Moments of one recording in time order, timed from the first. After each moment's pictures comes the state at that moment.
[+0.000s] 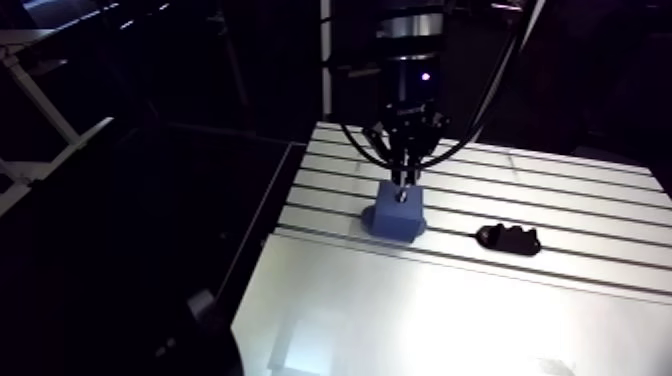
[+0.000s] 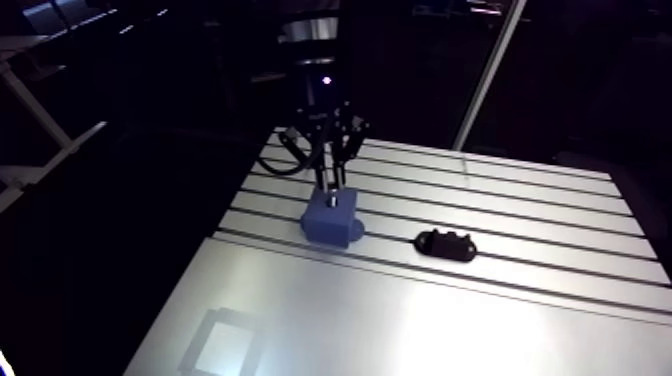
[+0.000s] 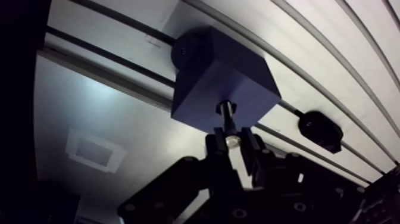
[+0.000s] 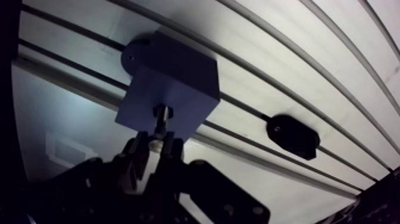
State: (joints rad) arm 0.18 -1.19 1.66 -1.67 -1.68 -1.91
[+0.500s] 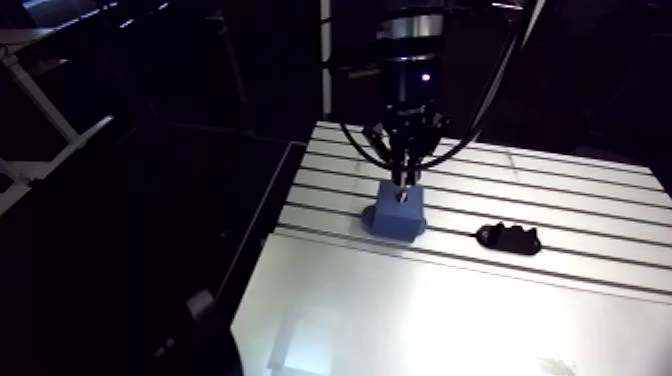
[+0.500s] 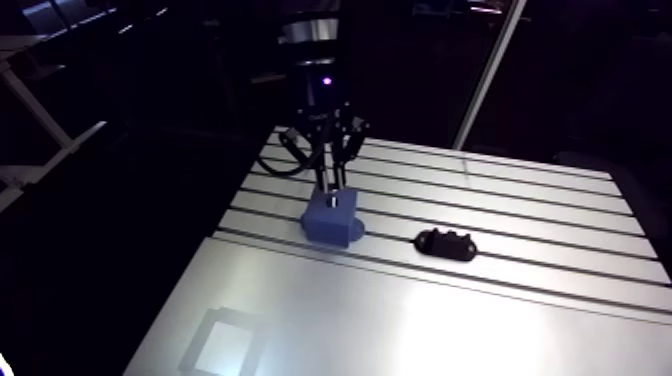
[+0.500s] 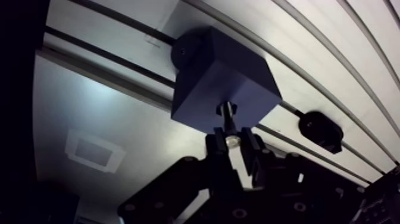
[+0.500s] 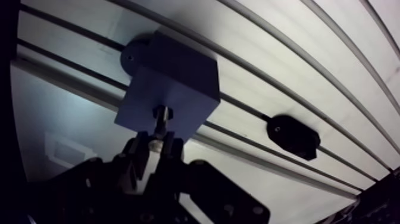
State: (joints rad) arm 0.18 -1.19 1.67 -1.67 -1.69 -1.91
